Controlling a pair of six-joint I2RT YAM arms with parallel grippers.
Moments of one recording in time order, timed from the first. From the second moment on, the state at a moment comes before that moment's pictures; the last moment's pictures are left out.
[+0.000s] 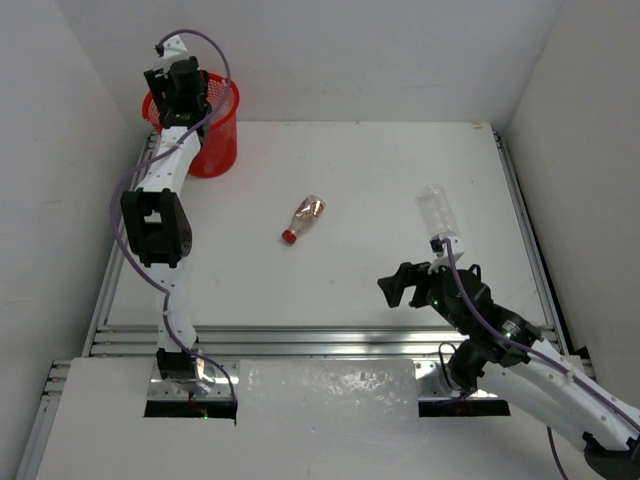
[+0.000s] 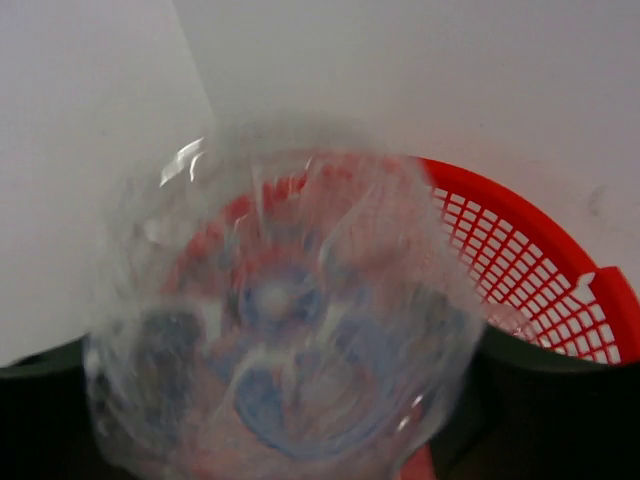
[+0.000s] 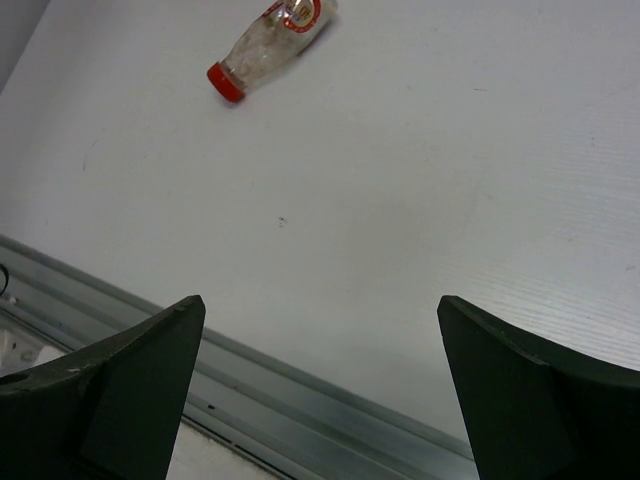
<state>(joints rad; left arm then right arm) 0.02 2.18 2.11 -0.06 -0.65 -0.05 0.80 0.45 0.45 -0.41 0.29 0.48</state>
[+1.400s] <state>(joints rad) -0.14 0.50 0.63 -0.41 -0.08 -0.42 0.79 1.61 1.07 -0.40 0.31 0.95</state>
